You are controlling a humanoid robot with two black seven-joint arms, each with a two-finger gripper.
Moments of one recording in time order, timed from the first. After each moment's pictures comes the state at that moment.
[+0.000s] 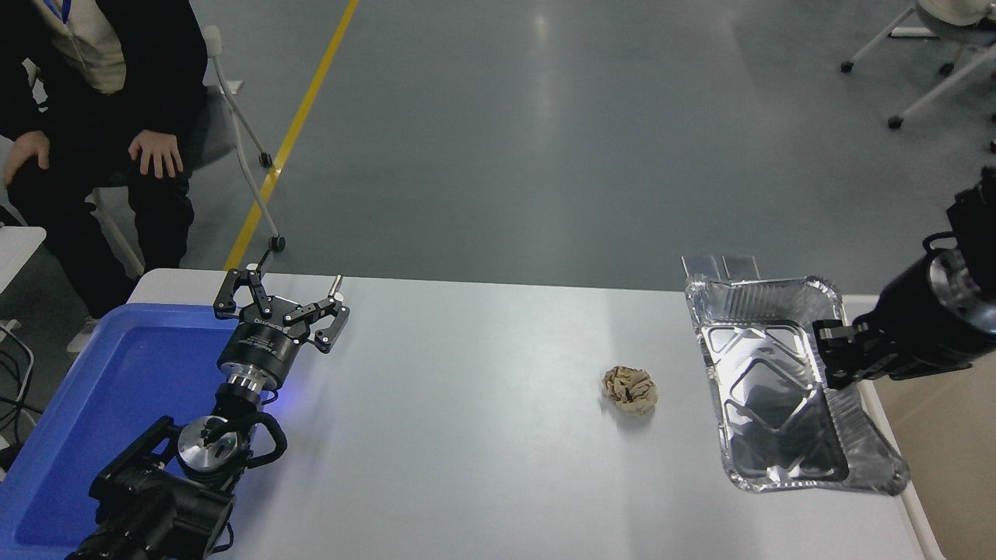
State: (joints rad) left arm -0.46 0.11 -1.18 -0.58 -0.23 -0.66 -0.03; right arm 2.46 -0.43 -1.62 1.73 -0.26 0.56 0.10
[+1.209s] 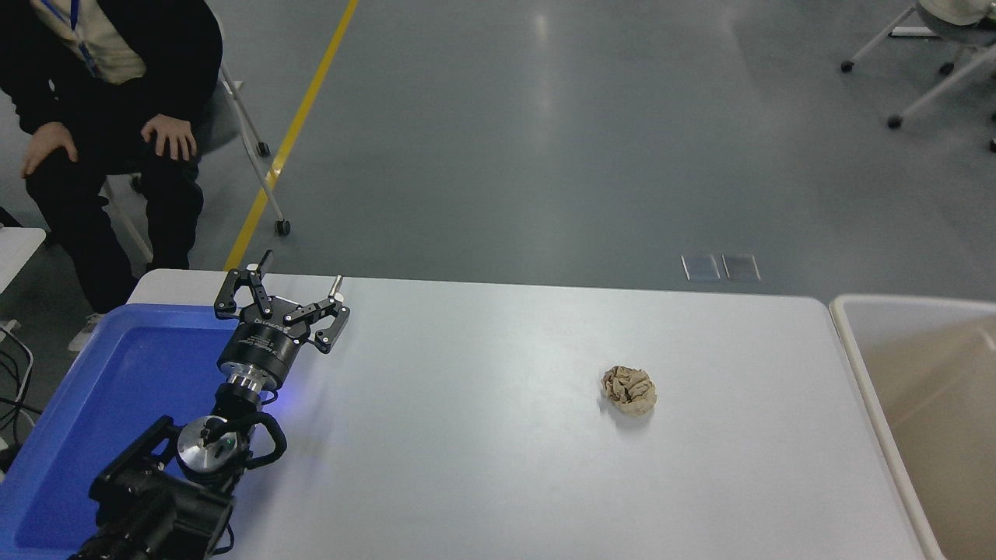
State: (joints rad) left arm -0.46 0.11 -1.18 -0.58 -0.23 -0.66 -0.03; right arm 1.61 -1.03 -1.01 0.53 -0.27 0.36 0.08
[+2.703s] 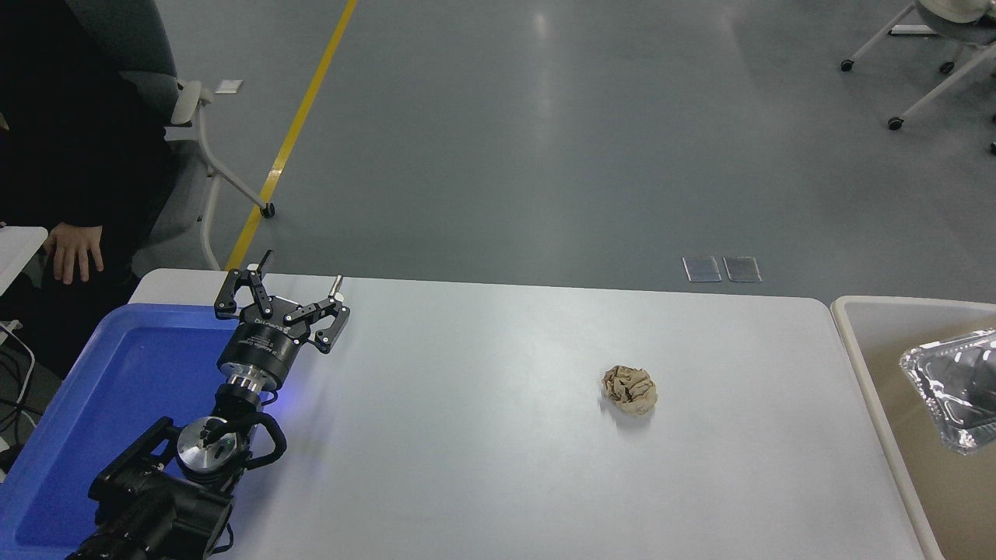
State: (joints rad) left arm -0.46 0.11 -1.18 -0.58 -0.23 -0.66 -0.03; right arm 0.53 -0.48 -0.04 -0.03 -0.07 0.05 0.06
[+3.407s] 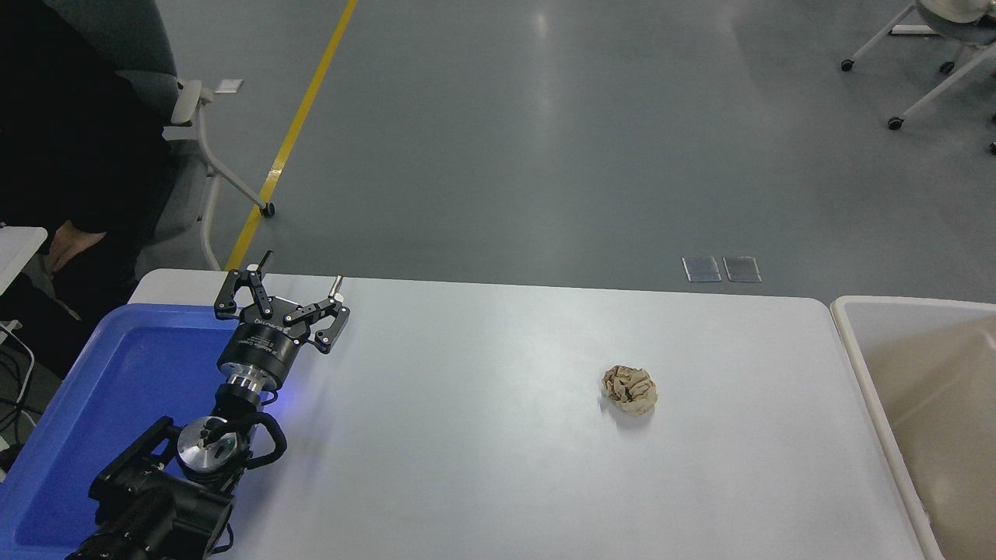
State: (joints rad) left arm -0.46 0.11 -1.18 -0.58 -0.23 -0.66 -0.03; right arm 0.54 -0.48 0.06 -0.02 -0.02 0.03 0.05
